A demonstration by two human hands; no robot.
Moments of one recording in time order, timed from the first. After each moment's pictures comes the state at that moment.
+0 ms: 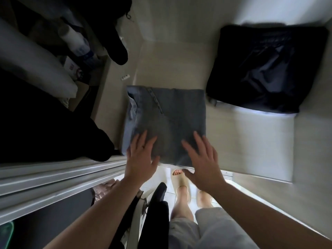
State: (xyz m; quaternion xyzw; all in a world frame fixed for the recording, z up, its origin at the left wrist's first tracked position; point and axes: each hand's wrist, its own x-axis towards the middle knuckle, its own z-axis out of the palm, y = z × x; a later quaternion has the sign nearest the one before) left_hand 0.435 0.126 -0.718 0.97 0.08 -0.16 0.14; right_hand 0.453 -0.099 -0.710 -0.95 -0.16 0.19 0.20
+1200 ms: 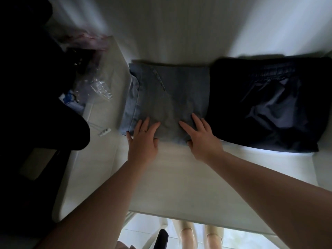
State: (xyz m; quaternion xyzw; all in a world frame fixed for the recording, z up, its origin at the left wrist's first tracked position) left_hand 0.641 0.130 -0.751 0.98 0.07 -0.12 0.14; right_hand 0.668 -0.077 -0.752 -0.96 -0.12 0.20 0.16
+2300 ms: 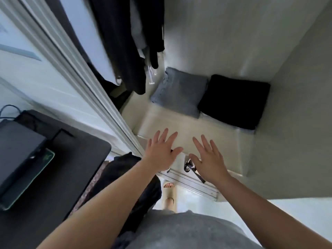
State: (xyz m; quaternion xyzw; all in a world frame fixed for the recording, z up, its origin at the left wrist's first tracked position) left_hand 0.325 -0.010 -0.555 0.97 0.08 -0.16 0.15; right_hand 0.370 -0.207 -0.590 -0.94 -0.19 0.20 0.20
